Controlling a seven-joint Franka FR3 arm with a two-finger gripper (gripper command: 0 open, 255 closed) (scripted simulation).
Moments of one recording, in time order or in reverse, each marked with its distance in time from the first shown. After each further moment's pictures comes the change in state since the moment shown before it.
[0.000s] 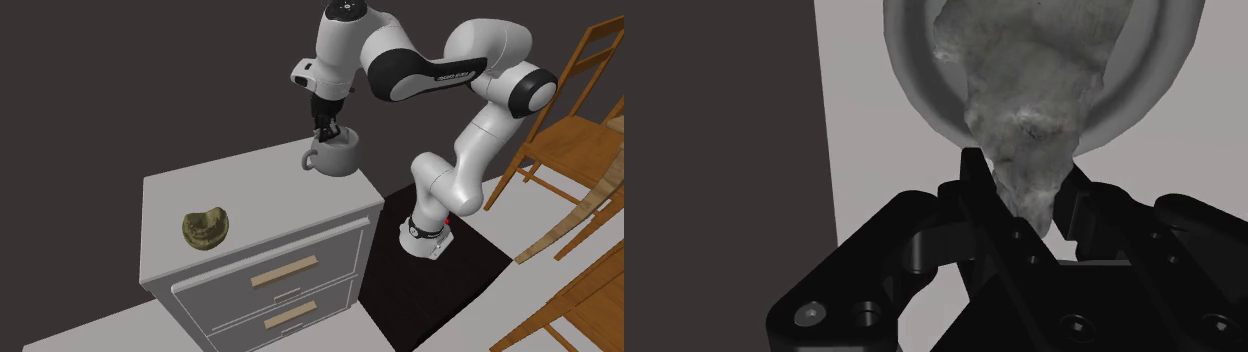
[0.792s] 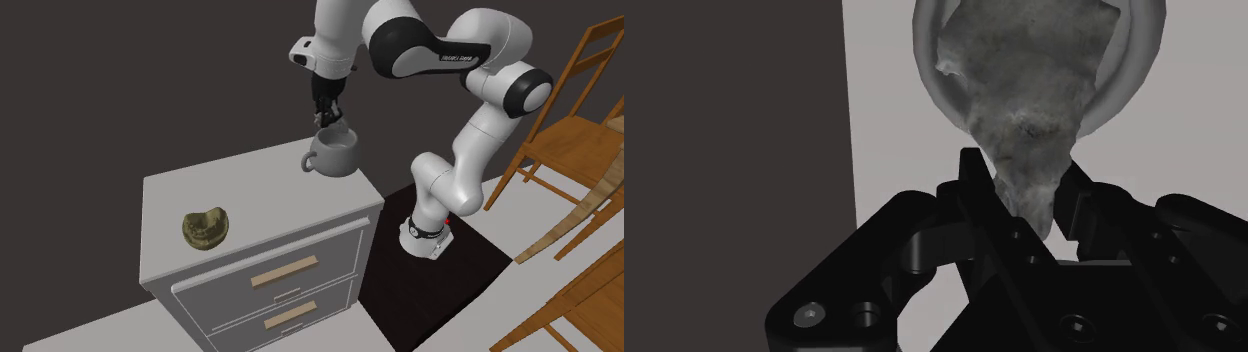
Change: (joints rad) arm 0.002 0.065 0.009 0.183 0.005 -0.138 -0.038
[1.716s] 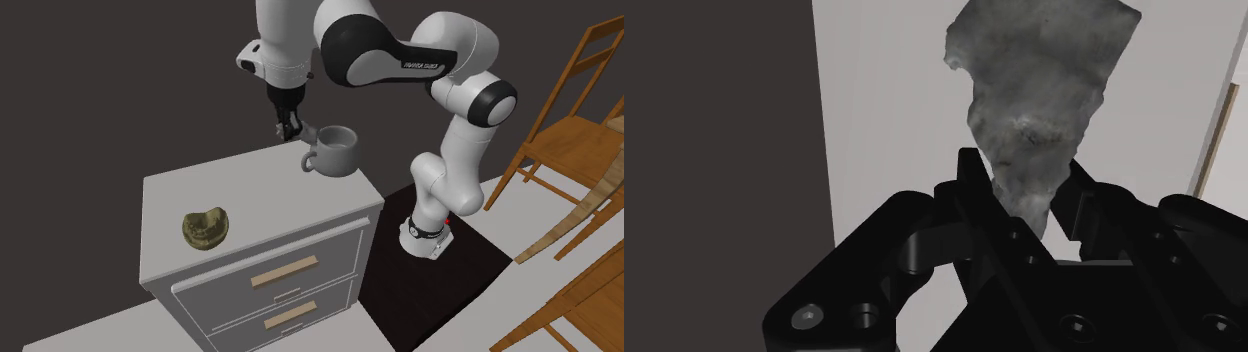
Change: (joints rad) arm 0.029 0.373 0.046 0.429 0.042 -0.080 0.050
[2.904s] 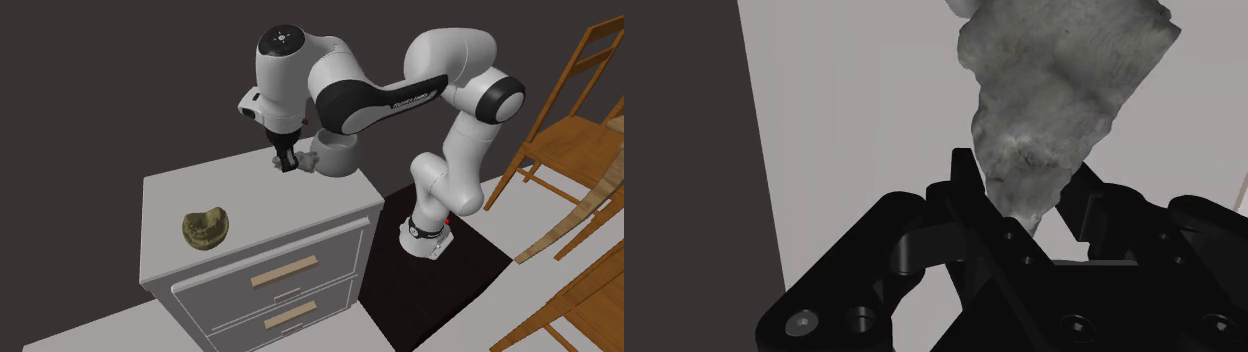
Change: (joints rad) arm 0.004 -0.066 0.000 -0.309 0.011 0.230 0.085
